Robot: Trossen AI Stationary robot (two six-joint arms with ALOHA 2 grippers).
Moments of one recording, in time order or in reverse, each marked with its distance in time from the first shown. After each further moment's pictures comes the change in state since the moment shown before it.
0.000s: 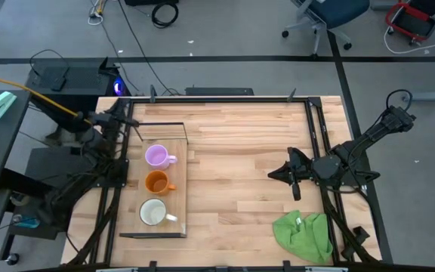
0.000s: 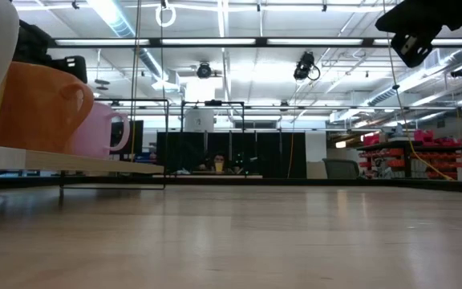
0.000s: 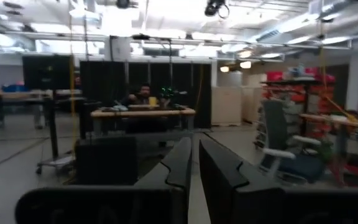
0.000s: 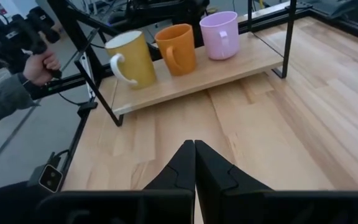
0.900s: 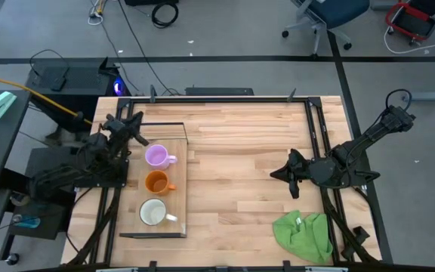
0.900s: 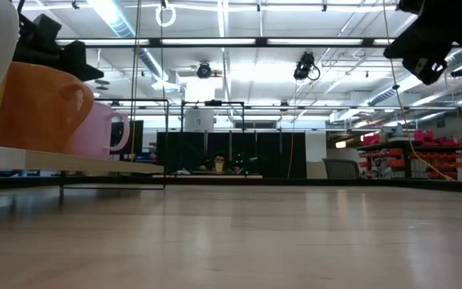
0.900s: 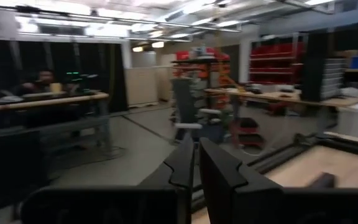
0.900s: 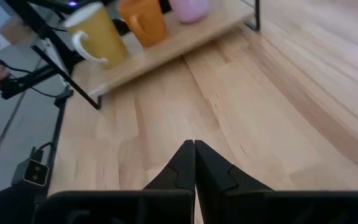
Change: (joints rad) left arm -0.497 -0.008 0.060 -0.163 -0.092 0.004; right arm 0.008 0.004 0.000 -0.172 0.029 0.237
